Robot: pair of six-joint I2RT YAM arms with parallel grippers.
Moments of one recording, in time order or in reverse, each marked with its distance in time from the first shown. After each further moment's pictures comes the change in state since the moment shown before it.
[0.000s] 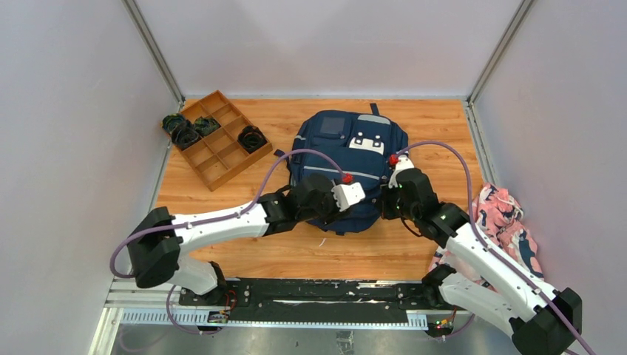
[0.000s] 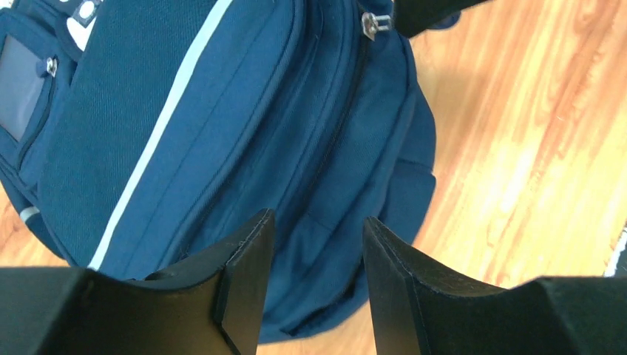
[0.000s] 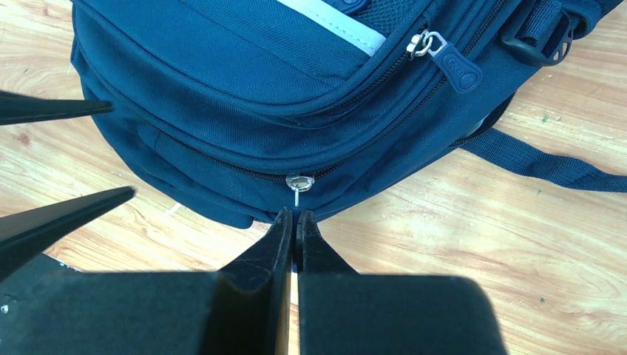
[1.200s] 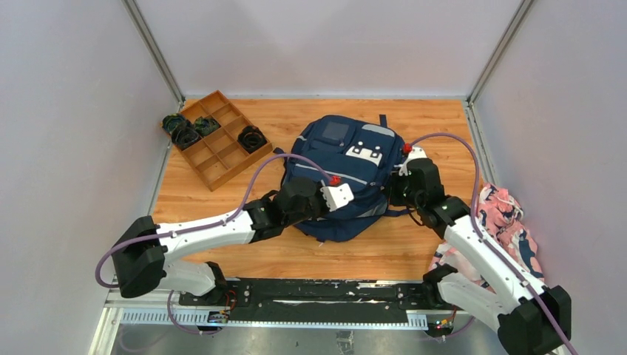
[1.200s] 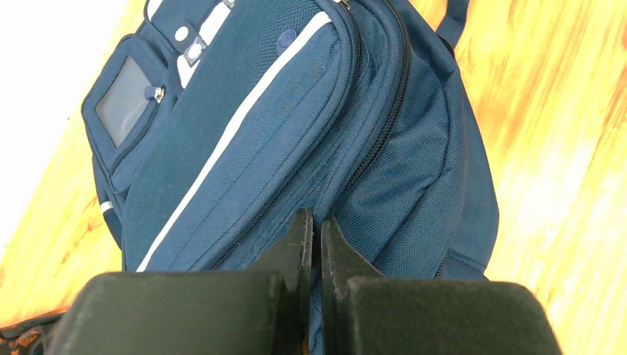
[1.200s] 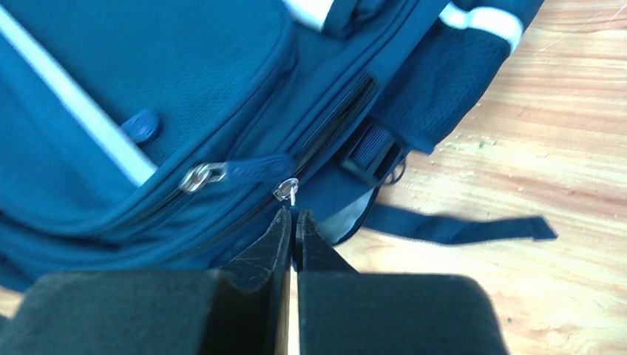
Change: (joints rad) left arm 0.019 -0.076 -0.117 0.181 -0.070 0.094; right arm -0.157 0.042 0.000 0.076 -0.006 -0.018
